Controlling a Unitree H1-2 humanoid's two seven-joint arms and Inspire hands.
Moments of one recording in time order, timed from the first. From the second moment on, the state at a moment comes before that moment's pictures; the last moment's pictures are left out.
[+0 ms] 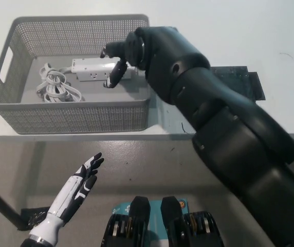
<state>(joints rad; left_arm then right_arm) -0.09 0.23 -0.11 0.14 0.13 -0.28 -0.13 -1.60 0.15 0.39 1.53 -0.69 0.08 0.52</state>
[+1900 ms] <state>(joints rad) -0.09 0.23 -0.13 0.14 0.13 -0.28 -0.14 -1.17 -0.30 -0.11 -0.04 -0.30 0.13 0.55</state>
